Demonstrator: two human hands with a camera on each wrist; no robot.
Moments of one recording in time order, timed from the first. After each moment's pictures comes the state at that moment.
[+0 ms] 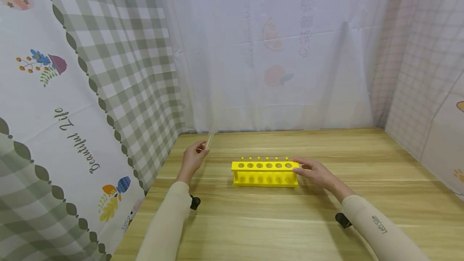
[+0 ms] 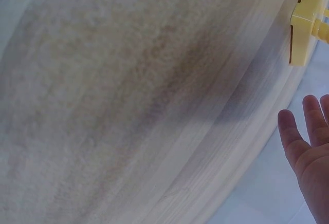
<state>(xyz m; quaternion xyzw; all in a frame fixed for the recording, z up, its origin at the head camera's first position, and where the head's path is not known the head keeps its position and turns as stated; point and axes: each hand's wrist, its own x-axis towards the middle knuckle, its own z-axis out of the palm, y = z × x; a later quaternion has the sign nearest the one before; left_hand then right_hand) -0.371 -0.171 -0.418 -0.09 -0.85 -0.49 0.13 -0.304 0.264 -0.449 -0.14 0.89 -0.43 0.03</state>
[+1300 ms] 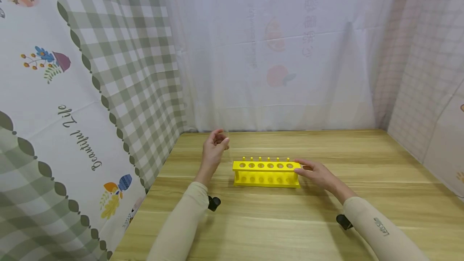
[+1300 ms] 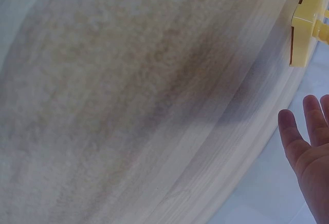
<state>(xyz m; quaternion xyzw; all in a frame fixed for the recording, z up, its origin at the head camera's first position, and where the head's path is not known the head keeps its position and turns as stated) -0.345 -0.096 -0.381 -0.15 -0.66 -0.72 0.16 -0.304 0.262 -0.448 -0.12 0.89 -0.43 0.04</state>
